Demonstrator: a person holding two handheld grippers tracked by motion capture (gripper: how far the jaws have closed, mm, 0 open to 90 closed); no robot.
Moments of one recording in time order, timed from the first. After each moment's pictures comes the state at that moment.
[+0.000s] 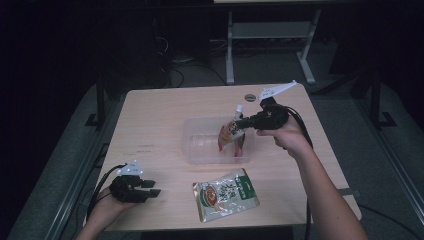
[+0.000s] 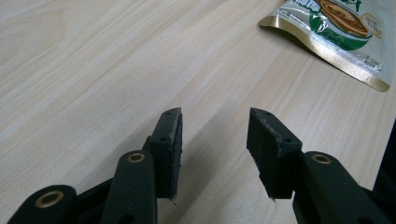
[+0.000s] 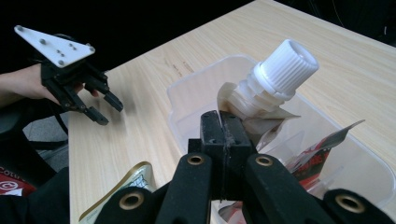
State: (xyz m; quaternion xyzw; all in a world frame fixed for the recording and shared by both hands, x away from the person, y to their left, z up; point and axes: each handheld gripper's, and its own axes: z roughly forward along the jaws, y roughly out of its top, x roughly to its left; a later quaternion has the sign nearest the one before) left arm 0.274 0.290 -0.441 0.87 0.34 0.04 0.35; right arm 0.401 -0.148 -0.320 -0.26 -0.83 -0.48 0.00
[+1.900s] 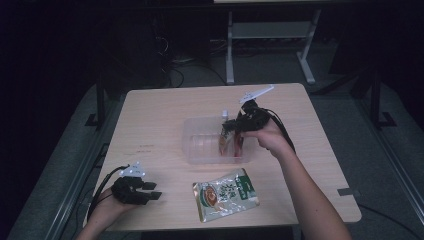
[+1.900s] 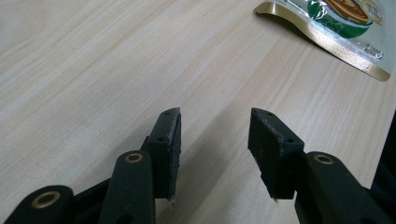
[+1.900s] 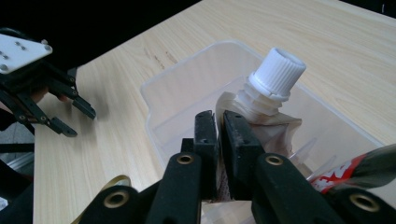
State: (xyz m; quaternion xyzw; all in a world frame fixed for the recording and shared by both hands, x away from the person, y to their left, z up) left arm 0.273 0.287 -0.446 0.88 0.33 0.03 0.33; right arm 0.422 -0.110 -0.351 -0.29 -0.84 -0.46 0.00
